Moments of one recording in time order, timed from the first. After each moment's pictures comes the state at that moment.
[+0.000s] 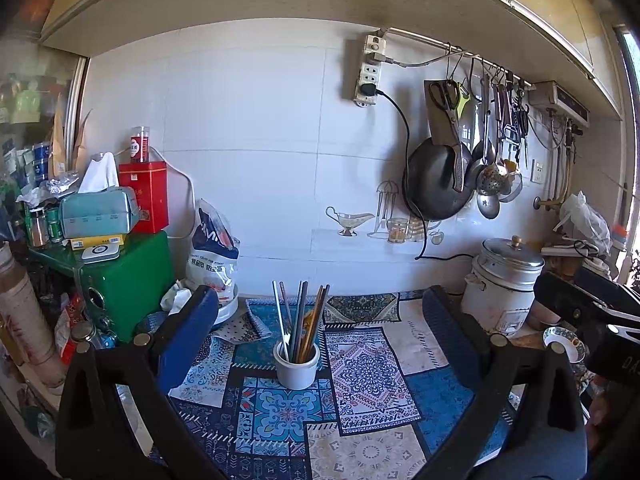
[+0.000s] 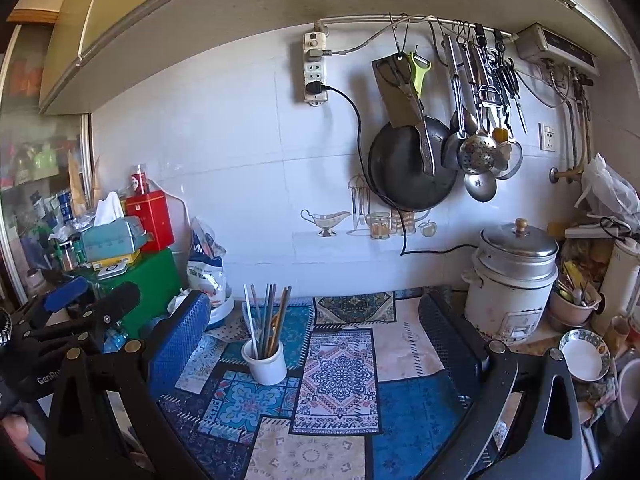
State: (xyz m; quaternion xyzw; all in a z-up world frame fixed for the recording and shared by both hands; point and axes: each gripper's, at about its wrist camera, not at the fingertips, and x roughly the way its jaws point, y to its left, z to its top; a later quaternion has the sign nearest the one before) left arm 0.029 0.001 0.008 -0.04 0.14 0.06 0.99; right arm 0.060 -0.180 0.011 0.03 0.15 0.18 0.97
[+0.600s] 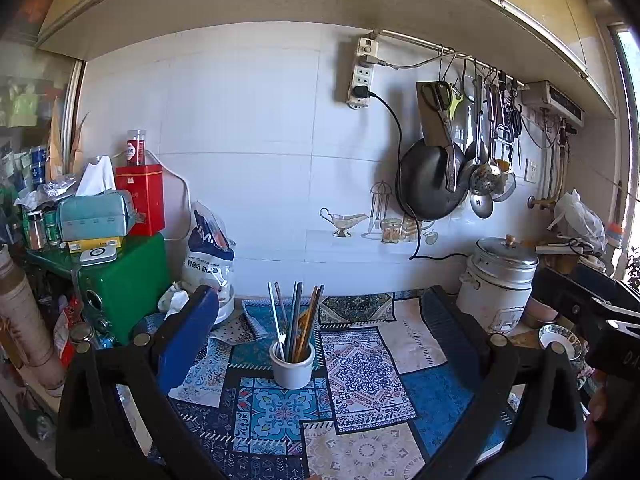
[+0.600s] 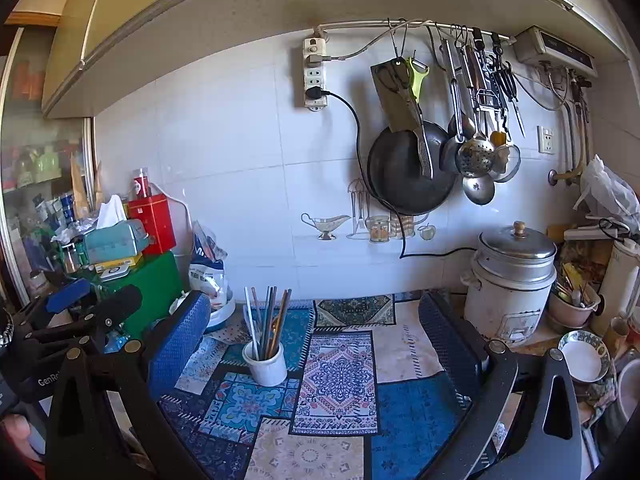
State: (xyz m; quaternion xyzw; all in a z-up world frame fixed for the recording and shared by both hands) left arm 0.022 -0.007 0.010 -0.03 0.14 0.05 0.99; right arm 0.054 -0.185 0.013 0.03 0.14 0.18 0.97
